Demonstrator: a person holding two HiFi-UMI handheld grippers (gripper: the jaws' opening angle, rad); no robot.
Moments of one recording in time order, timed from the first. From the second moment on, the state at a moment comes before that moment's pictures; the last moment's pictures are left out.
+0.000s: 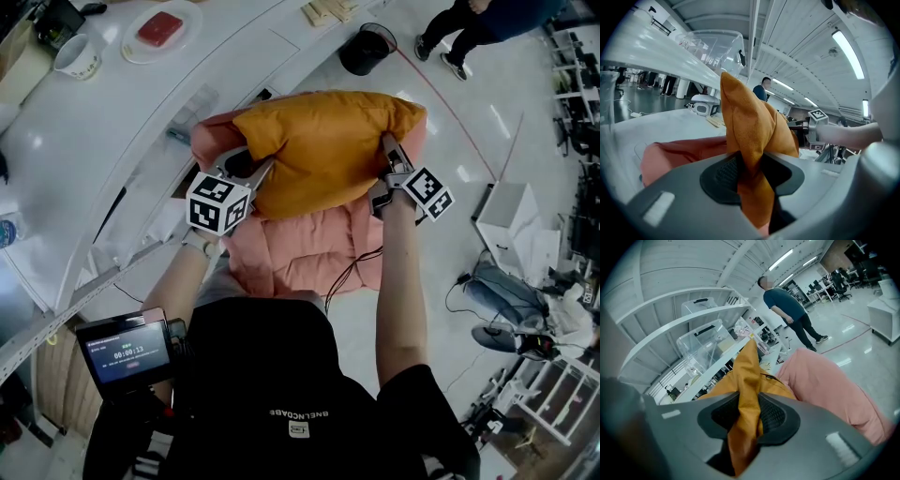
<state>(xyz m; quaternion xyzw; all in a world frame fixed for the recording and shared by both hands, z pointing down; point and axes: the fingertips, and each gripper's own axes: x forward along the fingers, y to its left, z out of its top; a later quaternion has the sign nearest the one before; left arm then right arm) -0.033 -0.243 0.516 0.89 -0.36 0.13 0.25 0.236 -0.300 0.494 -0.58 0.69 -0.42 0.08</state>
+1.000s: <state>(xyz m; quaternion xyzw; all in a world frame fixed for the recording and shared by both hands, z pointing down) -0.016 -0.236 0.571 0.89 -0.33 0.14 0.28 0.247 -0.285 0.558 -0.58 0.66 -0.46 0.11</state>
